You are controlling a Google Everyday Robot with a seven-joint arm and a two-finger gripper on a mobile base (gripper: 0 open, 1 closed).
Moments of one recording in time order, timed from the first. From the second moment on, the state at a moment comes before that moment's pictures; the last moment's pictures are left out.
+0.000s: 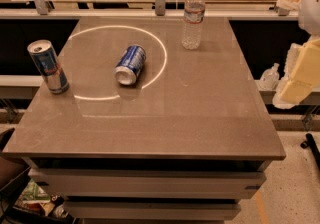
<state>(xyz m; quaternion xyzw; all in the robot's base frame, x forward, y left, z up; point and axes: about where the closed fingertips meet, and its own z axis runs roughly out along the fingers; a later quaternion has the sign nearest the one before) 0.435 -0.205 1.012 -0.60 0.77 -0.07 0.21</state>
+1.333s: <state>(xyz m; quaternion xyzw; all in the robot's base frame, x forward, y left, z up) 0.472 -0.175 1.026 -0.53 0.82 0.02 0.23</state>
